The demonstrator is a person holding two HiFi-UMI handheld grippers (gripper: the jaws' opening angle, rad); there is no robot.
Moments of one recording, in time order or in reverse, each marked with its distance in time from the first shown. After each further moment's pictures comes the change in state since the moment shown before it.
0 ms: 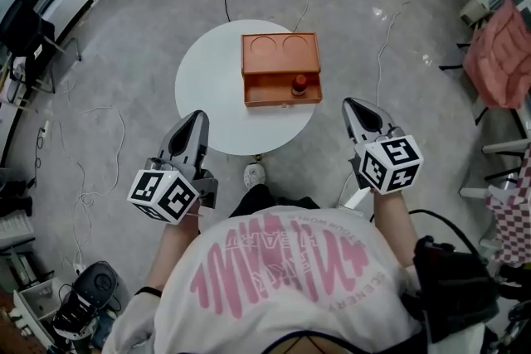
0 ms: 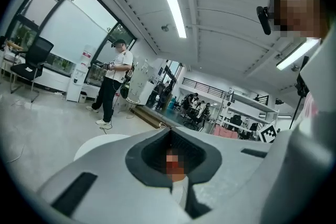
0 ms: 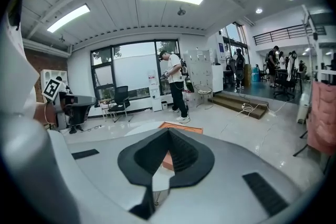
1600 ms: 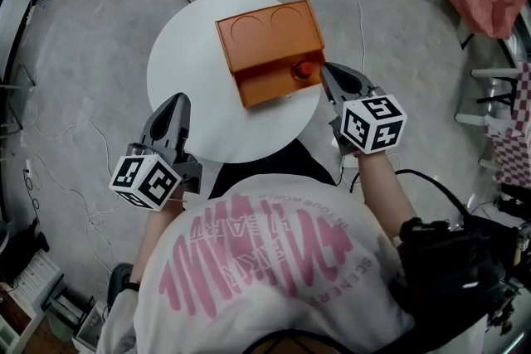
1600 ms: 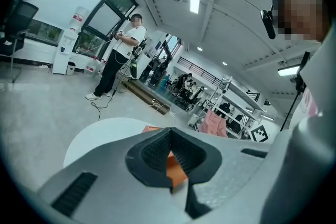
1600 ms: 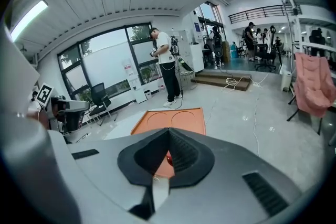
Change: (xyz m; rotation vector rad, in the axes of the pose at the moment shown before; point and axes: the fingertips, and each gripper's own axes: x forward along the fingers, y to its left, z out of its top) left arm 0.140 0.124 -0.037 -0.093 0.285 -0.136; right arm 0.150 -0.044 -0.053 0.241 0.160 -0.161
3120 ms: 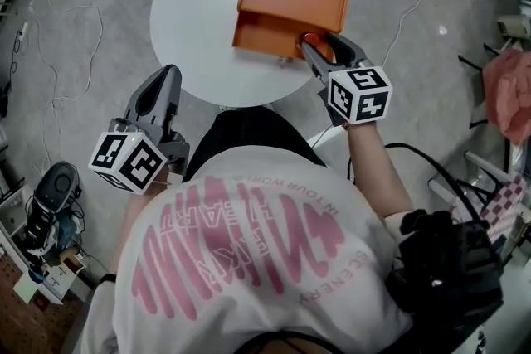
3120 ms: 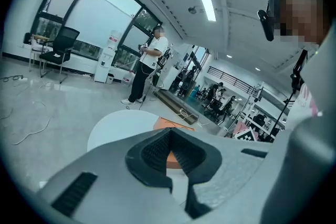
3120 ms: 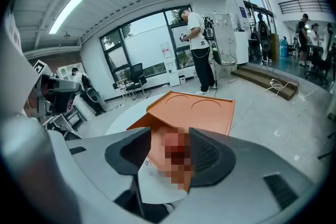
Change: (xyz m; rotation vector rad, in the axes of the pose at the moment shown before) left arm -0.064 -0.068 -0.066 -0.110 -0.142 0.374; right arm 0.047 0.004 -0.040 -0.284 0.163 0.376
